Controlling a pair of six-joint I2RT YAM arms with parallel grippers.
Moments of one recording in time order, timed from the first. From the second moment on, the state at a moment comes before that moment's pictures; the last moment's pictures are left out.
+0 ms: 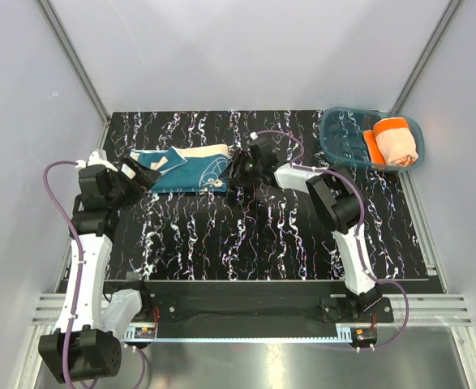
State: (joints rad) left arm 0.12 0.87 0.83 -0.47 0.26 -0.70; right arm 0.57 2.24 1.50 0.12 -0.35 0.86
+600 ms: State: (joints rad) left arm 0.01 0.97 0.85 -0.48 0.21 -0.65; right arm 0.59 2.11 1.25 0.17 -0.38 0.88
